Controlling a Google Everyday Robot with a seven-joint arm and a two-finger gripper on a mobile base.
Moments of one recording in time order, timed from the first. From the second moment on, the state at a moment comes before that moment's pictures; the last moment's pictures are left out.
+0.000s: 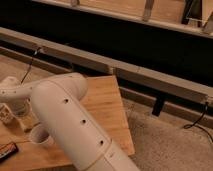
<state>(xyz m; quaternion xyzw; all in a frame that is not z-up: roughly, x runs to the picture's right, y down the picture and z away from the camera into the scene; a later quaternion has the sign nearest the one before) -0.444 0.182 0.837 -0.36 -0.09 -0.21 0.90</state>
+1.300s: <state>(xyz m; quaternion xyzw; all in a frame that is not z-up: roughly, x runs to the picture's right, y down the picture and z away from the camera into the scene) -0.452 0.155 0.820 -0.35 -0.08 -0.21 0.91</state>
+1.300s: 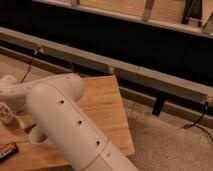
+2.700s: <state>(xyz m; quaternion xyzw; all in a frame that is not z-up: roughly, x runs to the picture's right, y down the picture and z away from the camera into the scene) -0.388 -0.011 0.800 -0.24 -0.03 0.06 0.97</state>
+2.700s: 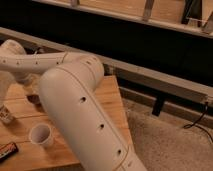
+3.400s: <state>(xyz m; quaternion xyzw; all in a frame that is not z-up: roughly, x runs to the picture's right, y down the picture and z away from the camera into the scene) -0.408 -0.006 0.838 -0.24 -0.04 0.04 0.97</state>
